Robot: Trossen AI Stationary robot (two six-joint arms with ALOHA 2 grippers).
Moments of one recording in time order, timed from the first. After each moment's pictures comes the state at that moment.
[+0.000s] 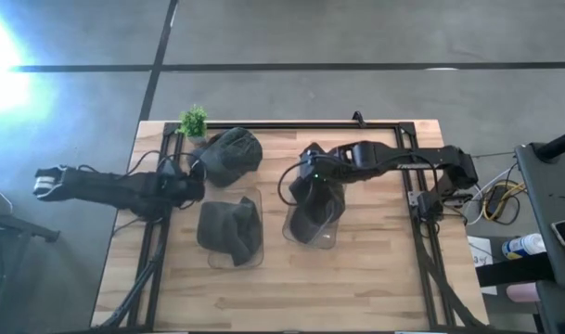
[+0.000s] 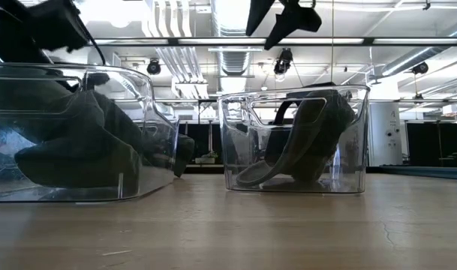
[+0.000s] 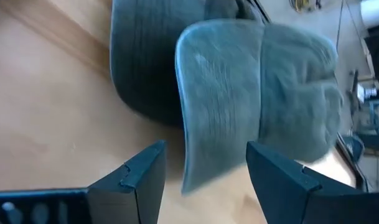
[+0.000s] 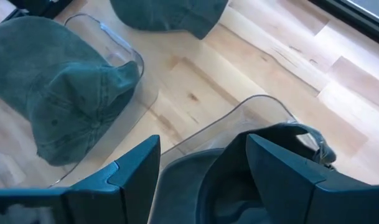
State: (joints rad) left arm 0.03 0.73 0.41 -0.74 -0.71 -2.04; right arm 0.03 1.70 1.75 -1.07 0.29 0.81
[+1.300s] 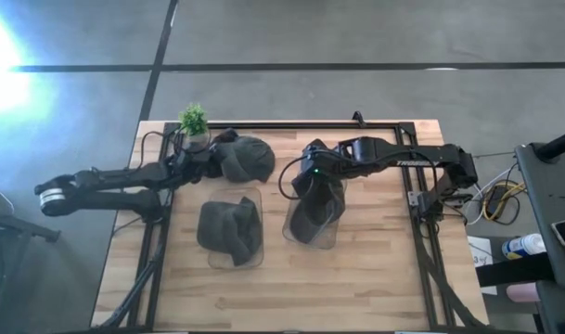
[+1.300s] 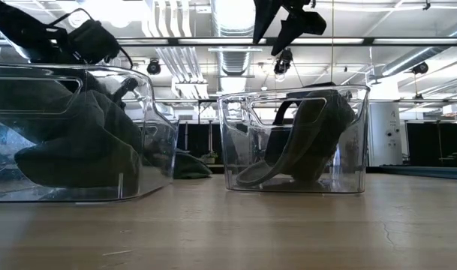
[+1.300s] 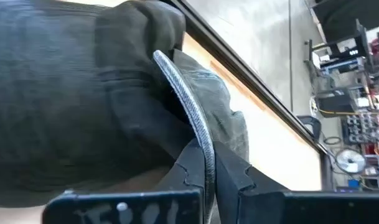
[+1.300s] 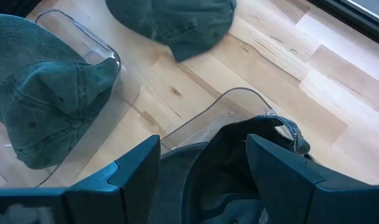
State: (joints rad) left arm 0.46 0.93 0.37 -0.06 -0.40 -1.39; right arm -0.01 1.70 1.75 -1.13 0.28 0.83
